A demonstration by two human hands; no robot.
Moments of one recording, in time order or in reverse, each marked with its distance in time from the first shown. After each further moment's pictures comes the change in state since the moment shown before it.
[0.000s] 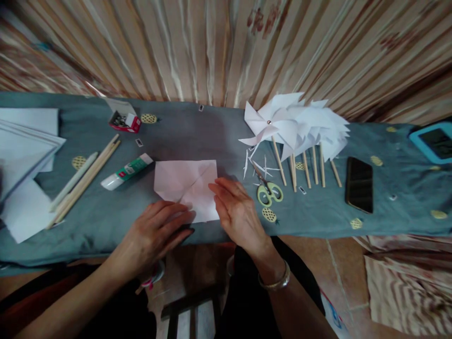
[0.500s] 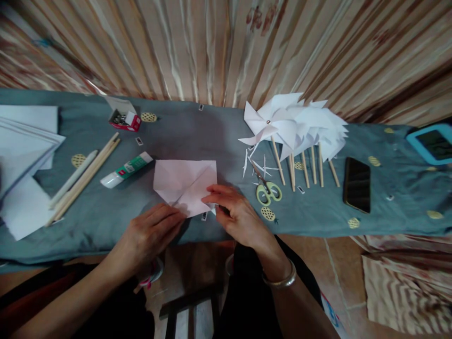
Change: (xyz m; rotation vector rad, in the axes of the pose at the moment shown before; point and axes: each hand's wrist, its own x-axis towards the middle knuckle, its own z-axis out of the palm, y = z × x) left_hand -0.005 0.001 0.004 -0.057 0.039 -0.043; right_hand -0.005 0.008 -0.005 0.428 -0.236 0.123
